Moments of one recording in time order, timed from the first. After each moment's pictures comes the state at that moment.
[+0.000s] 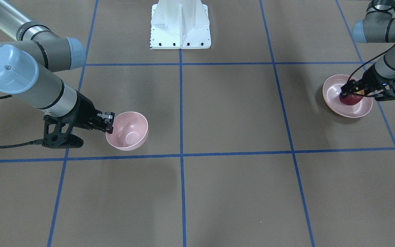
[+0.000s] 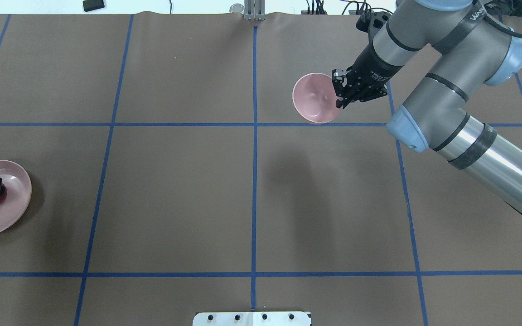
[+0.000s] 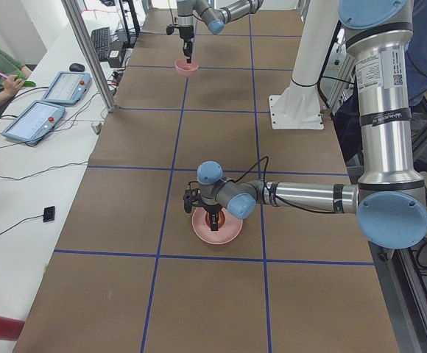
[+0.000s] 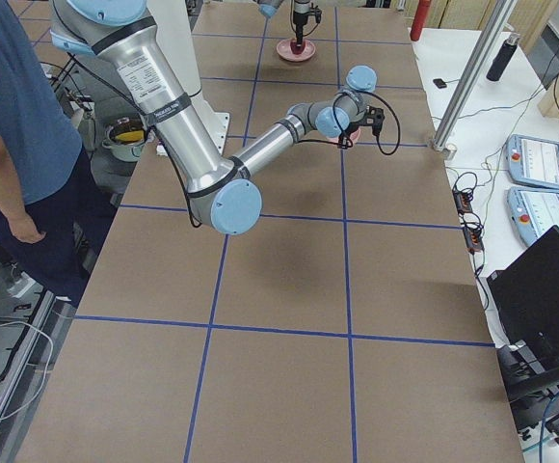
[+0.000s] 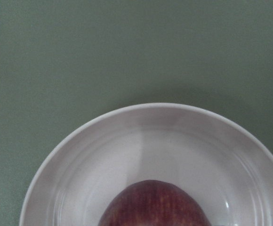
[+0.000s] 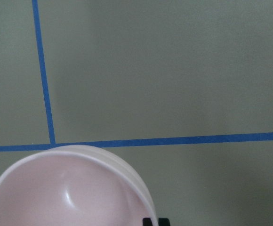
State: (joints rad) left arm -0.98 -1.40 -1.66 -2.13 -2.23 -0.80; right arm 0.91 -0.98 1.58 -1.38 2.33 1.08
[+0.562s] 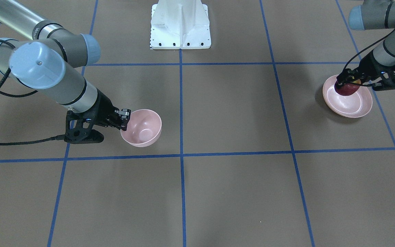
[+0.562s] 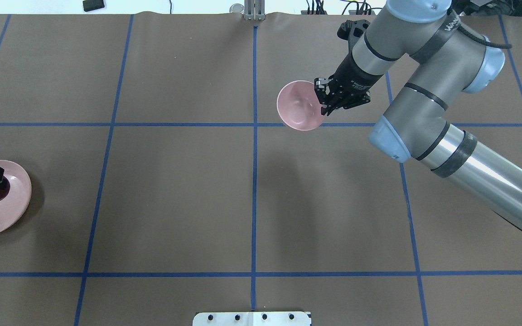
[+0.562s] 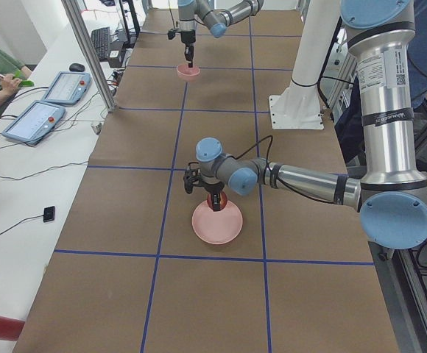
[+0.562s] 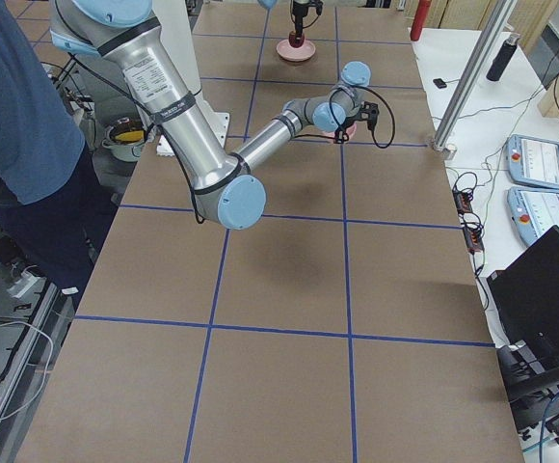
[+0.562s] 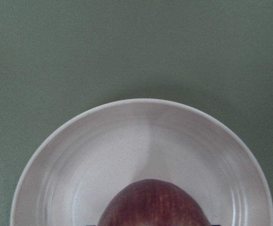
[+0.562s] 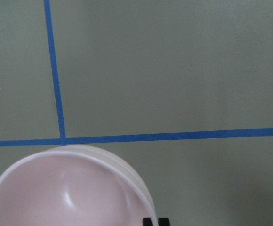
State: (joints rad) left arm -1.02 -1.42 -1.94 -1.78 -2.28 -0.79; right arm 0.85 -0.93 1.57 -1.39 2.28 1.11
